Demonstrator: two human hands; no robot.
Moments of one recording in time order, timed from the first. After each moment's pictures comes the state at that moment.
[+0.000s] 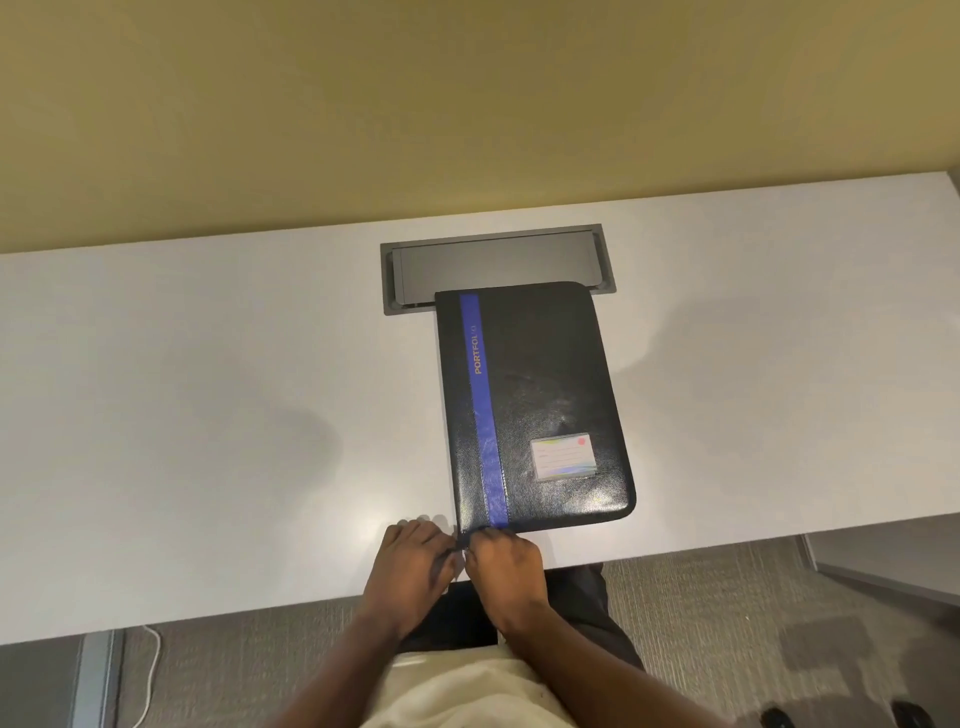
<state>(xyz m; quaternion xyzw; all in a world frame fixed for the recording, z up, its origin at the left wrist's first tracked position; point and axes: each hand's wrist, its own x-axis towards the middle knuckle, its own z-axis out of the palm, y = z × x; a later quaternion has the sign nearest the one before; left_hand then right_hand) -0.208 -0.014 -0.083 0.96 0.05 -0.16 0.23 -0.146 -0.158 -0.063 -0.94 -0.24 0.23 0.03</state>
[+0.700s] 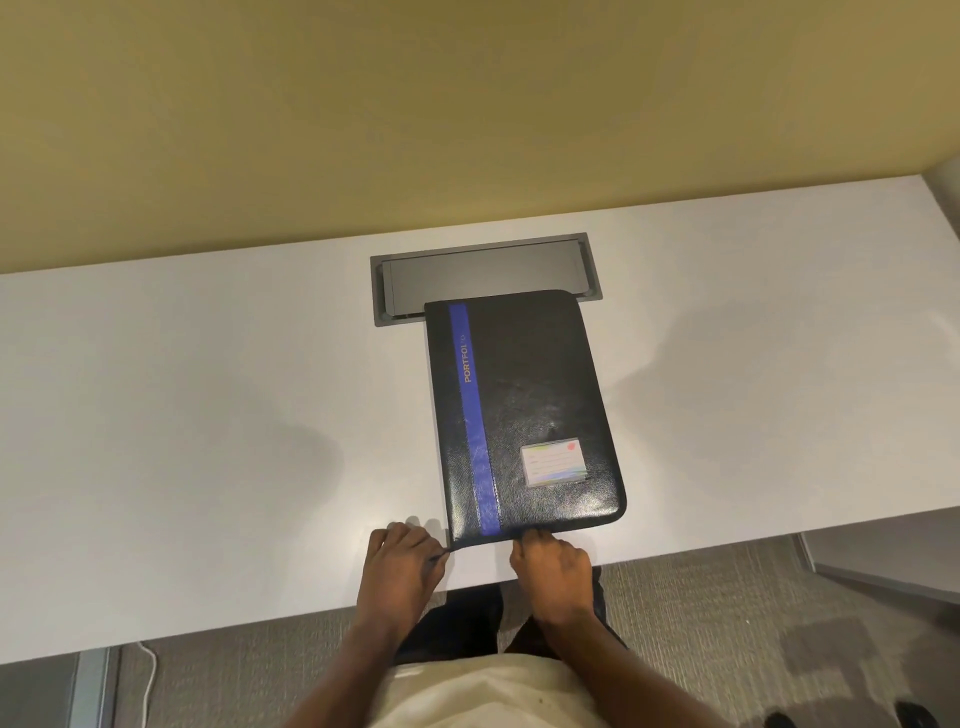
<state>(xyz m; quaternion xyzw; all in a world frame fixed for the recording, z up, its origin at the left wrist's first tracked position) -0.205 -0.015 -0.086 0.97 0.07 -0.12 0.19 -0.127 -0.214 -0.082 -0.97 -0.12 0.22 0.05</state>
